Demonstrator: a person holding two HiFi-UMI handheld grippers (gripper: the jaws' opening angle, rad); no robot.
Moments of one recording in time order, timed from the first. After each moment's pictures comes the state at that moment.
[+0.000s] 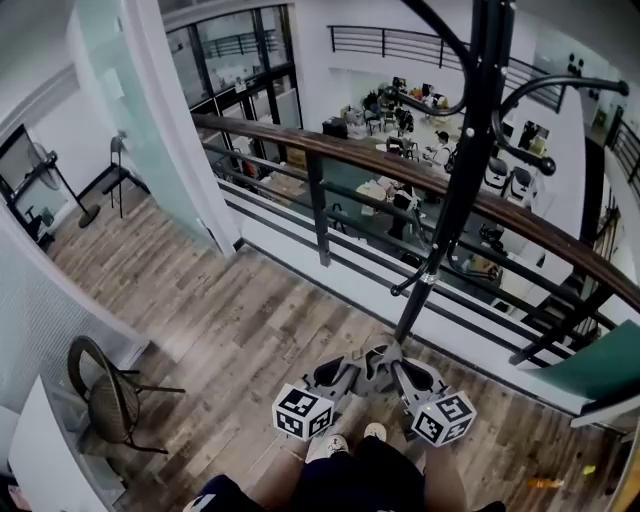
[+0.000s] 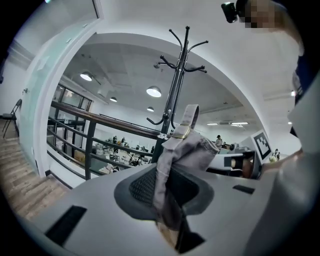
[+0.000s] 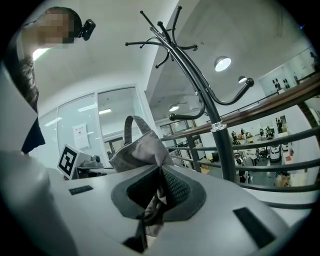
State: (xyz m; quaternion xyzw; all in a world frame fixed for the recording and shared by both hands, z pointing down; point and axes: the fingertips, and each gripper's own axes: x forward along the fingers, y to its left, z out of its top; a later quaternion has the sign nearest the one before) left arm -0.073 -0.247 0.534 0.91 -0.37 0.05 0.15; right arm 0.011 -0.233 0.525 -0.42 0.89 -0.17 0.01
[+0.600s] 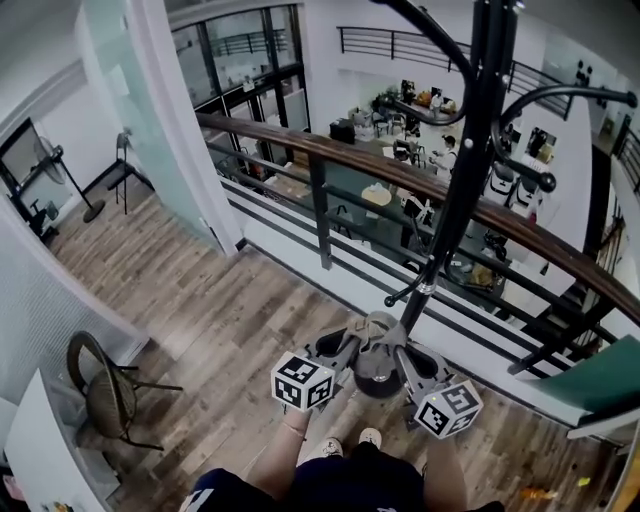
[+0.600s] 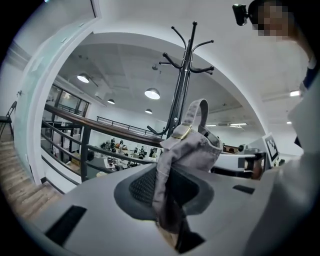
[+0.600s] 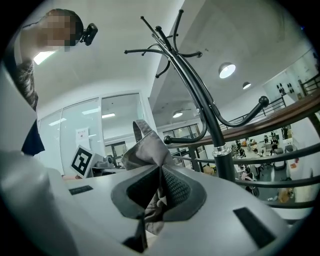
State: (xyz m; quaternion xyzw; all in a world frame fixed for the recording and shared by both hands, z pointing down) left arm -0.051 -0.316 0.498 0.92 -0.37 0.04 0.14; right arm 0.029 -0.275 0.479 -0.42 0.90 -0.14 0.04
